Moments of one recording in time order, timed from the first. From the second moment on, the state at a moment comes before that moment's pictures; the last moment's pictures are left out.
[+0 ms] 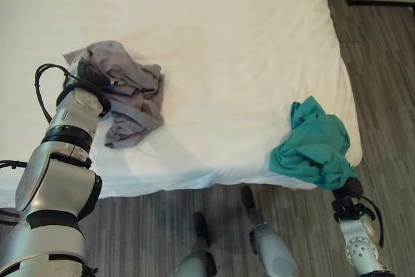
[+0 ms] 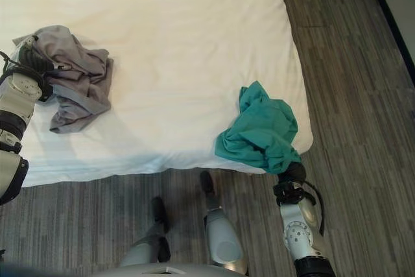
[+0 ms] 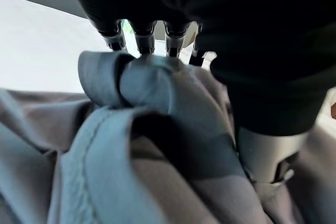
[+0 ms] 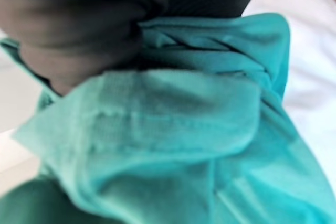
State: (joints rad) left arm -1.12 0.82 -0.50 1.22 0.08 0.05 0.21; right arm 0.11 -0.30 -0.02 0.13 0.99 -0.14 -0.01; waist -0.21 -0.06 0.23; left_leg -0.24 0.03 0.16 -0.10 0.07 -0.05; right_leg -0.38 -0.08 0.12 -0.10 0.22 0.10
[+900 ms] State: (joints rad) left arm -0.55 0.66 -0.18 0.46 -0.33 -0.08 0.15; right arm 0.04 -0.32 -0.08 0.14 0.93 -0.14 -0.02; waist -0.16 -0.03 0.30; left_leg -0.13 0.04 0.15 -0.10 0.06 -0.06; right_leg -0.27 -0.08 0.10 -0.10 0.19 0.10
